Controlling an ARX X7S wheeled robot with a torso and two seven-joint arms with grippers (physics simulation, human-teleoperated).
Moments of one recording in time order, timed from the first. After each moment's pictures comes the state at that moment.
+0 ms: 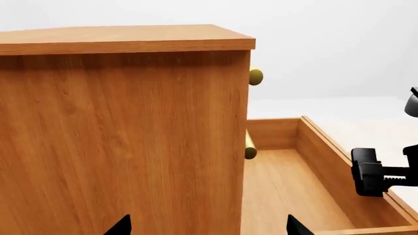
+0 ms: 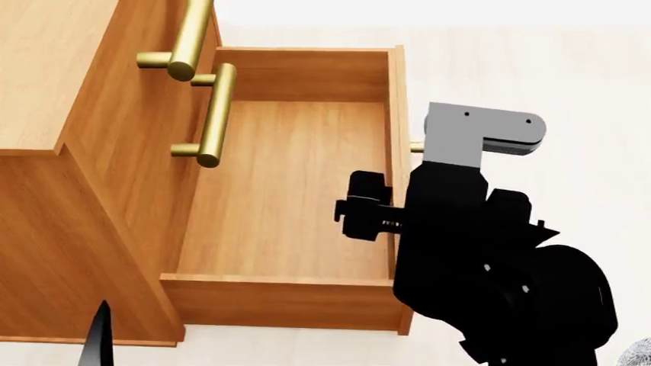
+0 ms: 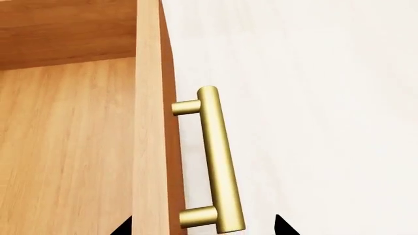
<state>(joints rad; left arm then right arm) -0.15 -0.67 0.46 1.05 -0.71 -0.58 -0.94 1.01 0.20 -0.22 0.22 0.91 1.14 0.77</state>
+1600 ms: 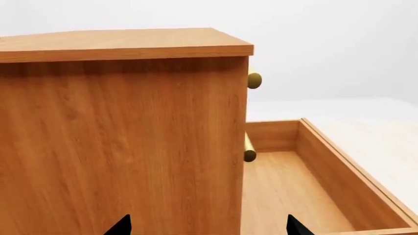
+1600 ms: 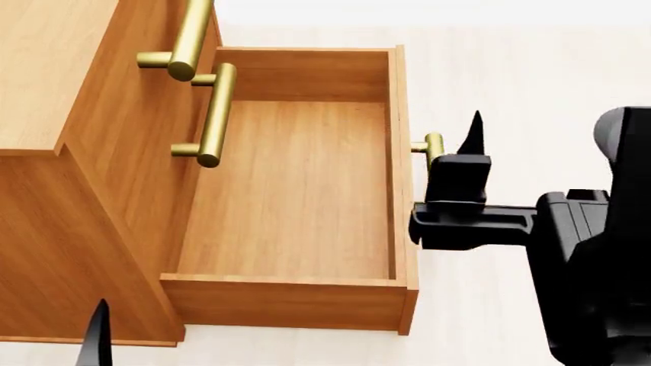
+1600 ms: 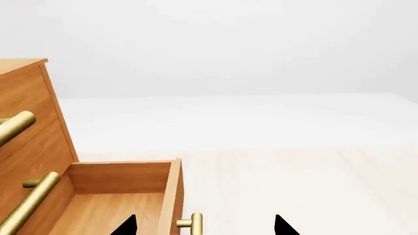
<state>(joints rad) -0.18 -0.71 0.50 1.05 -0.72 -0.55 -0.97 0.80 0.53 0.18 -0.70 1.42 1.28 0.94</state>
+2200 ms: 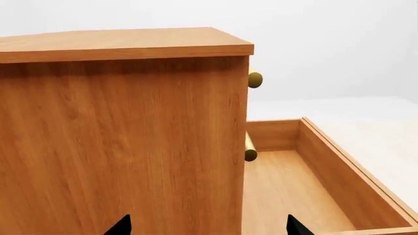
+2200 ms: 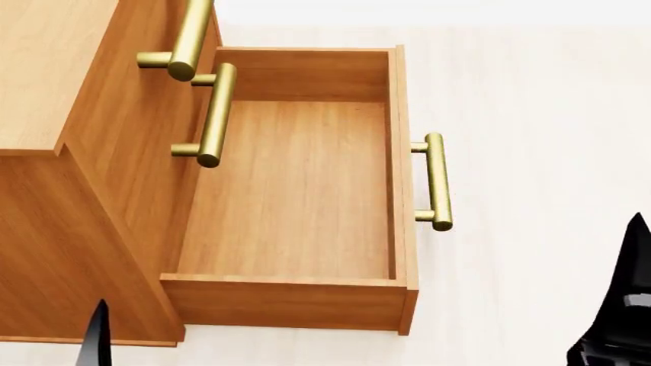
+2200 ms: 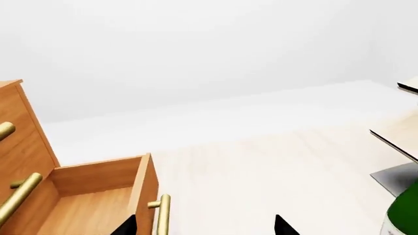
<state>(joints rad) -0.19 -0.72 0.52 1.05 -0.73 -0.54 -1.00 0.32 0.69 0.87 -0.88 1.83 1.23 0.88</state>
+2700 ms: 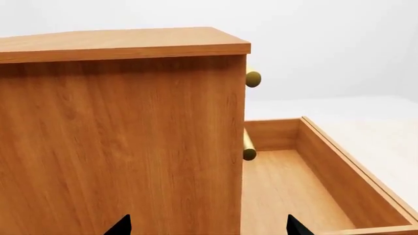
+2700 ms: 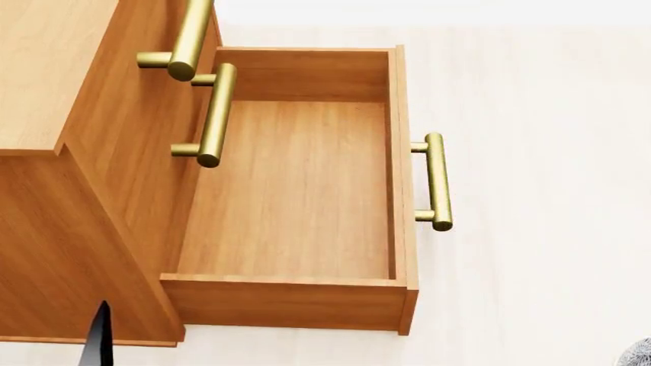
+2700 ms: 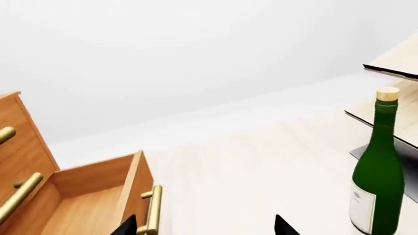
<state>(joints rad) -0.21 -0.73 0.54 1.05 -0.73 -0.54 -1.01 0.06 0.45 1.47 -0.96 1.76 1.38 0.36</state>
